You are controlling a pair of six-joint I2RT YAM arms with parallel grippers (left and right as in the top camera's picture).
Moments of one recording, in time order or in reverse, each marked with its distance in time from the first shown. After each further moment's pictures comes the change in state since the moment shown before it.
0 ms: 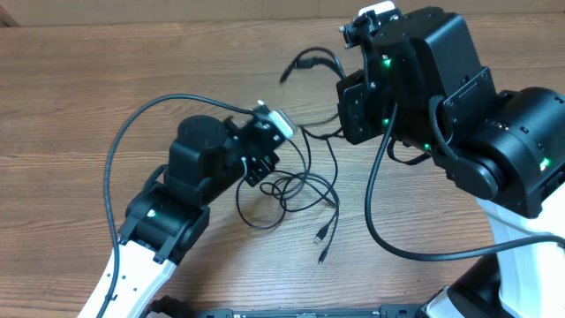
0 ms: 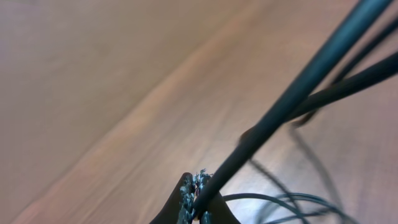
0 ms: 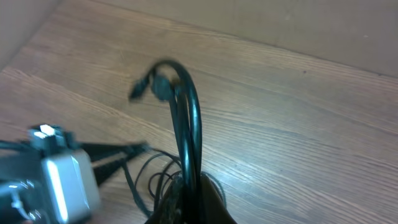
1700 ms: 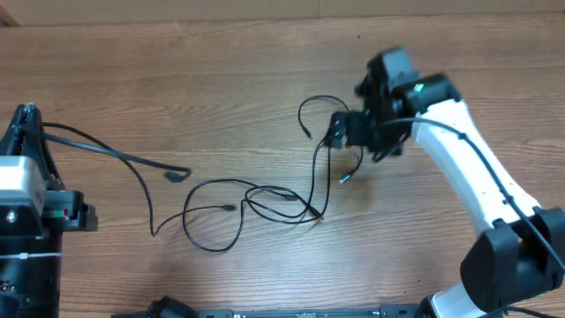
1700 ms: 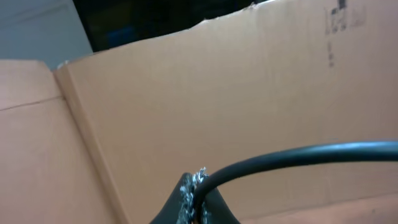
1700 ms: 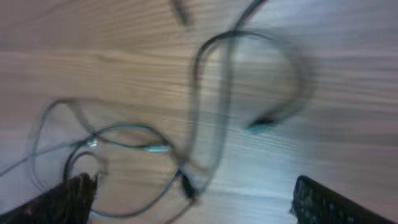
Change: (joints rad) left arm 0.000 -0.253 0.706 -0.356 -0.660 -0.056; right arm -0.366 0.003 -1.112 0.531 -0.441 0.092
